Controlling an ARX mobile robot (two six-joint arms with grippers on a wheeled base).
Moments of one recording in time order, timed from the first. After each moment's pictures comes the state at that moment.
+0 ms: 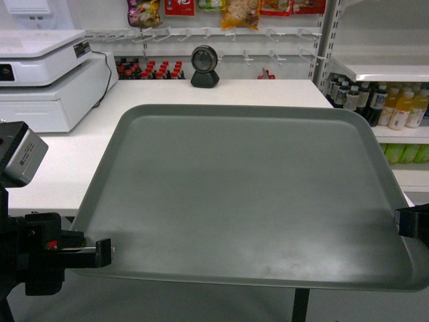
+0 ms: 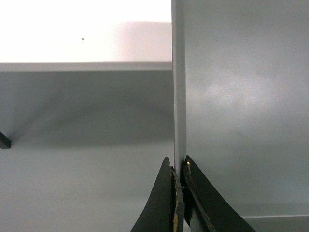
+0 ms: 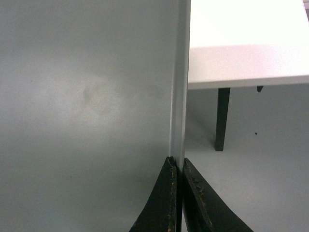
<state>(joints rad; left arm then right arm) -0.29 1.46 0.42 0.37 -0.15 -0.23 0.13 1.54 0.50 0.42 -0.09 0.22</state>
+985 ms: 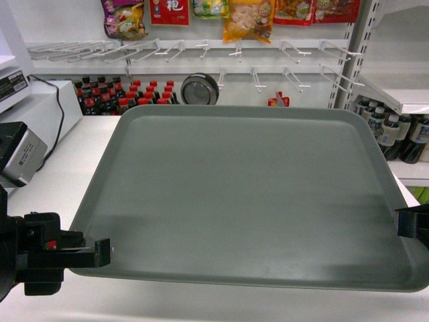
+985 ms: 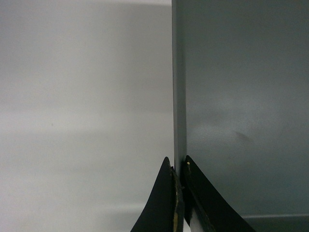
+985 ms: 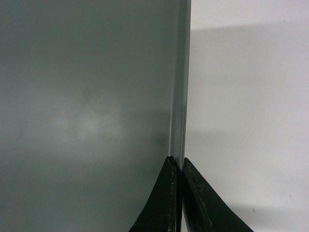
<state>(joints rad) -0.29 1.46 0.42 0.37 -0.15 -0.23 0.13 1.54 0.50 0.42 -0.09 0.22</state>
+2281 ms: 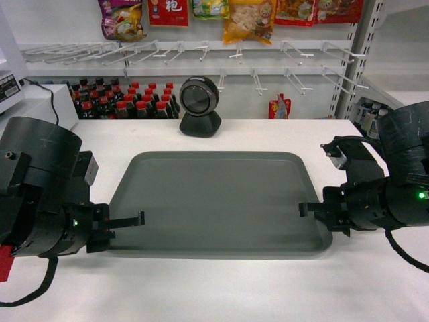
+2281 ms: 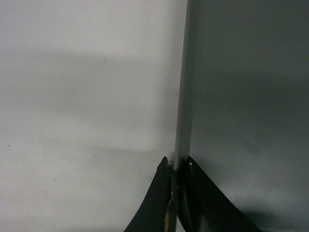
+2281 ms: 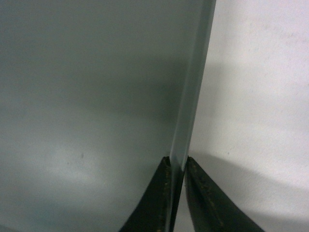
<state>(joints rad) -0.18 2.08 0.87 0.33 -0.20 -0.25 0.16 2.21 1.08 0.30 -0.21 0.09</state>
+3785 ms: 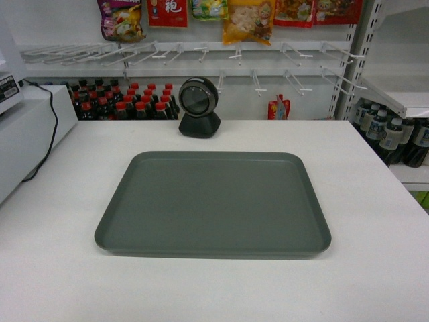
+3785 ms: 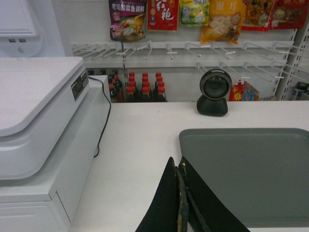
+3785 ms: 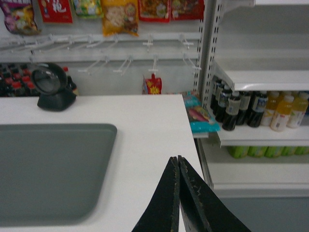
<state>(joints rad) 0.00 0.85 0.04 0.81 0.00 -0.02 0.00 1.09 0.04 1.00 0.00 0.01</state>
